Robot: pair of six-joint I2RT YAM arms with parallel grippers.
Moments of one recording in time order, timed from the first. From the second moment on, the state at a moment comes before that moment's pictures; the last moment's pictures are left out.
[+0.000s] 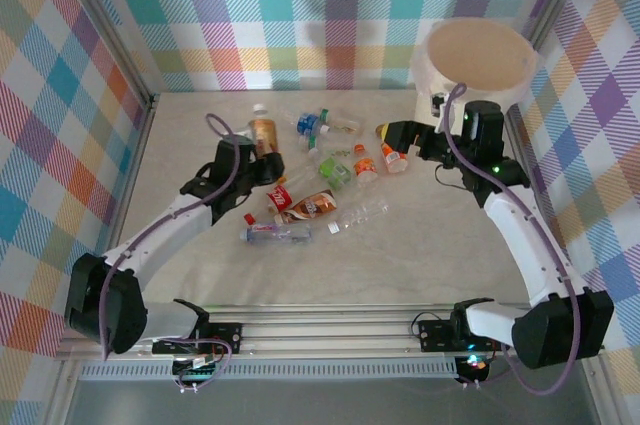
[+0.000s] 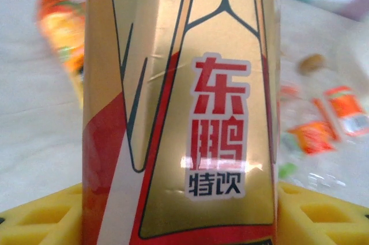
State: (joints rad) left arm -0.47 1.31 0.96 -0.25 -0.07 -0.50; right arm 0.18 1.22 1.18 -0.39 -0.61 0.47
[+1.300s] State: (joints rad) left arm -0.89 1.58 1.38 -0.26 0.06 -0.18; right arm 0.18 1.37 1.32 -0.59 -0.87 0.44
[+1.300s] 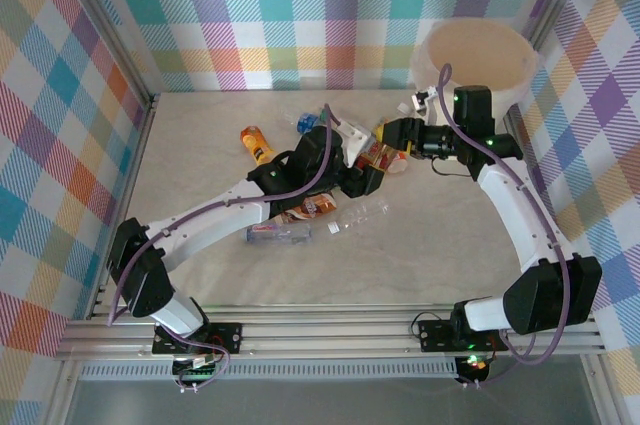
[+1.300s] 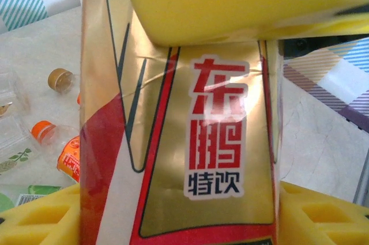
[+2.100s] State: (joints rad) left arm -0.90 1.59 1.37 -0.26 -0.10 -0.19; right arm 0.18 1.31 1.33 -0.60 -0.48 0.33
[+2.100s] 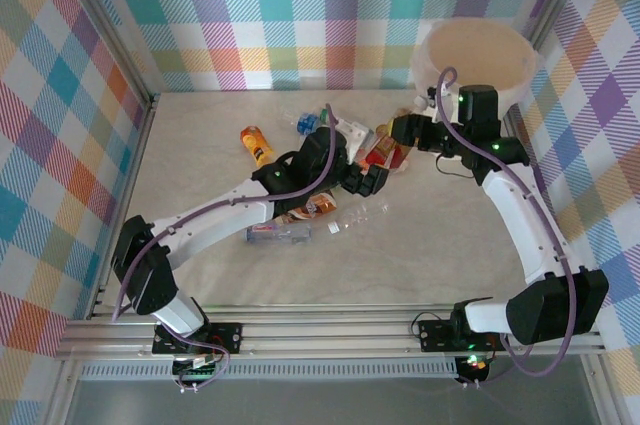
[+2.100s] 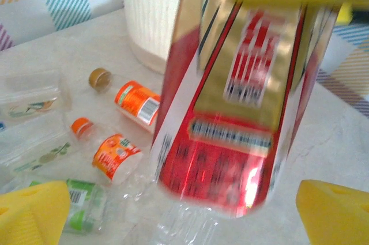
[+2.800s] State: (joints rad) left arm -0.82 1.22 0.99 -0.21 -0.63 -0.45; right arm 0.12 1.45 1.68 -0.45 -0.05 0.12
